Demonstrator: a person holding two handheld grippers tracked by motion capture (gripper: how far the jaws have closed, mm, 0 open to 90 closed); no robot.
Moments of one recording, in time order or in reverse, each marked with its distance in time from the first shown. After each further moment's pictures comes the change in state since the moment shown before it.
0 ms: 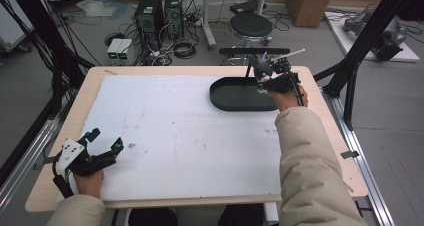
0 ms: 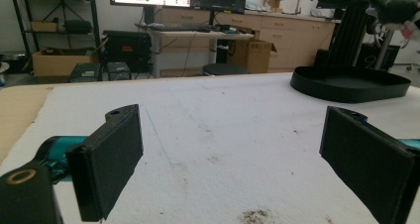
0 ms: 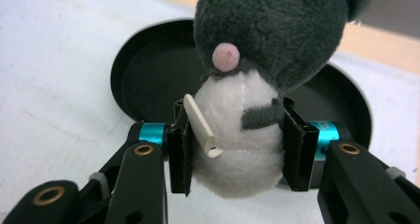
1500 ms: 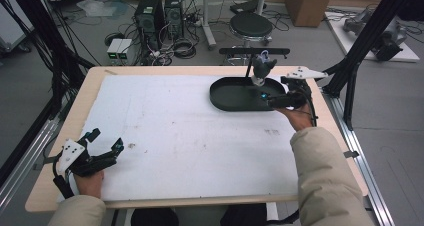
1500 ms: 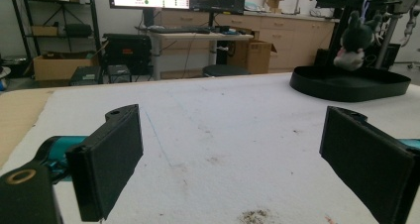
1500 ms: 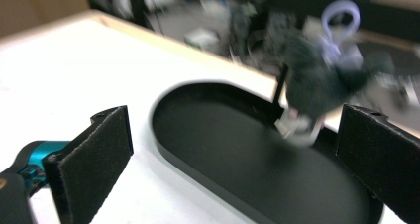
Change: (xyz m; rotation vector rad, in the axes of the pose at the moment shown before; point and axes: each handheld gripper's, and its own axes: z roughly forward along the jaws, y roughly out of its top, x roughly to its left) left arm -0.002 0.000 -0.001 -0.008 0.002 0.018; right arm -0.006 -0.056 -0.028 -0.423 0.141 -0.164
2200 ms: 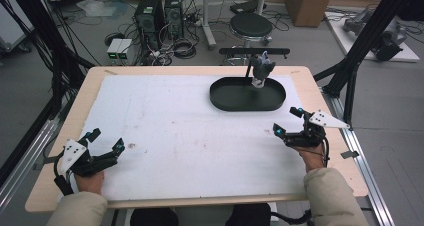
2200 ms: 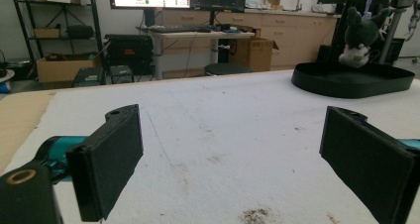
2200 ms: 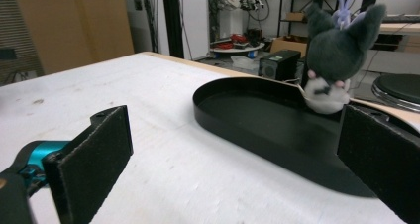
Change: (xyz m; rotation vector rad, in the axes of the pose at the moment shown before) left arm -0.002 0.000 0.001 0.006 0.005 0.018; right arm 0.004 -0.112 -0.048 -0.255 0.132 0.039
